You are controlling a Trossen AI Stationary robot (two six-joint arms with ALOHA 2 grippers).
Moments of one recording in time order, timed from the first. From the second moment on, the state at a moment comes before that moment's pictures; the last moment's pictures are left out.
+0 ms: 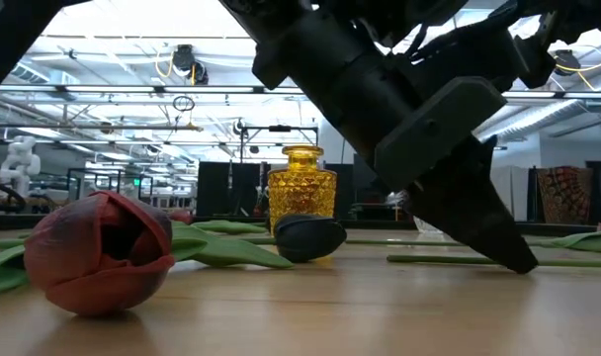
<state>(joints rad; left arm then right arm) -0.27 2.36 1.71 -0.17 -0.03 0.05 0.11 0.40 0.57 -0.44 0.21 0.51</state>
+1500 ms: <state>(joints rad) -0.29 2.01 1.70 -0.59 0.06 0.01 0.11 0.42 0.56 -0.52 0.27 0.45</state>
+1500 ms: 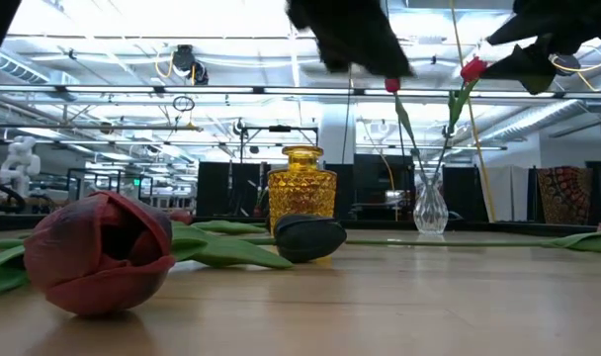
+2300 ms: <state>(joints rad) -0.41 1.62 1.70 -0.58 -0.29 0.08 0.11 0.50 0.35 -0.04 0.23 0.37</state>
